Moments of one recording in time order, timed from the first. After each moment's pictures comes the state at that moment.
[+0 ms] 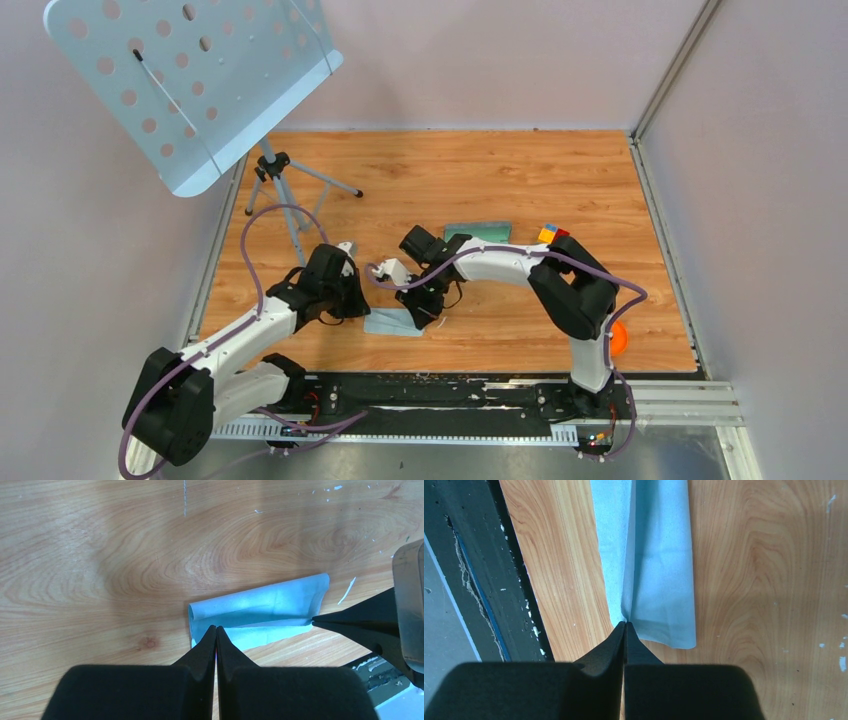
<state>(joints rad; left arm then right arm) -0.47 1.03 0.44 -0.35 0.15 -0.55 0.93 1.92 1.25 -0.58 -0.57 -0.30</state>
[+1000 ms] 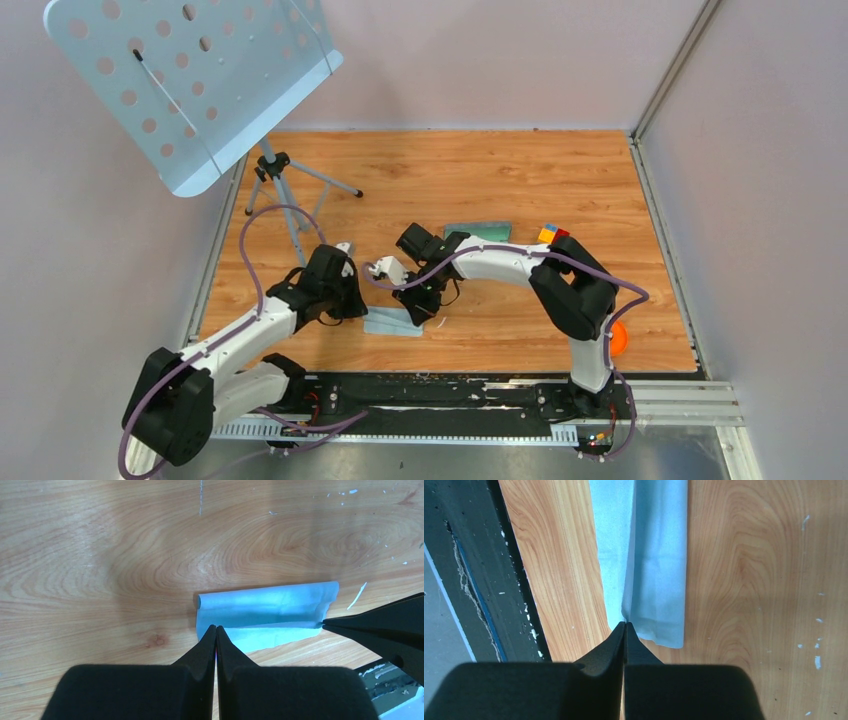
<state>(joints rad) -0.47 1.02 0.44 -0.37 0.11 -0.56 0.94 1.92 1.28 -0.59 -0.56 -0.31</state>
